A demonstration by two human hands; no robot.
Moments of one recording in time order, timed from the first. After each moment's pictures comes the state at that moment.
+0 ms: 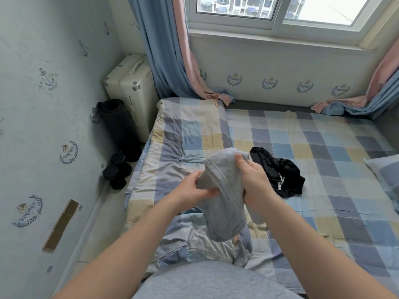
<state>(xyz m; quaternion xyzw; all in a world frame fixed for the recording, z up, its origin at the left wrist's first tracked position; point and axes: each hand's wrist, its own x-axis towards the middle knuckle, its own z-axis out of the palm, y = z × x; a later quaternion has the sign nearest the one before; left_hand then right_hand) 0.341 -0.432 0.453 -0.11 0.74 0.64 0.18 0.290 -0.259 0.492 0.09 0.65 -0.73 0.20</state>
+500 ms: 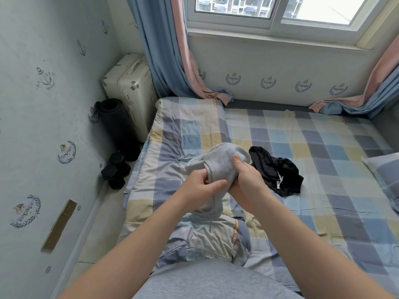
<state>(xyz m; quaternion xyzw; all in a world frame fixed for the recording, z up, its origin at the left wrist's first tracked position) 0.344 -0.411 0.474 -0.05 0.72 0.68 0.10 0.298 -0.273 0.494 0.14 0.54 -0.80 0.24</state>
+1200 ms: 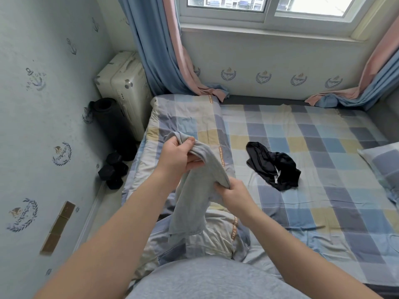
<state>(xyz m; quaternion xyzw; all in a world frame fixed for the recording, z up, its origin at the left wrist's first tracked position) 0.311 -0.437 0.515 -0.20 0.56 0.81 -0.01 0.332 -0.265 0.472 -0.03 0.79 -0.57 0.21</state>
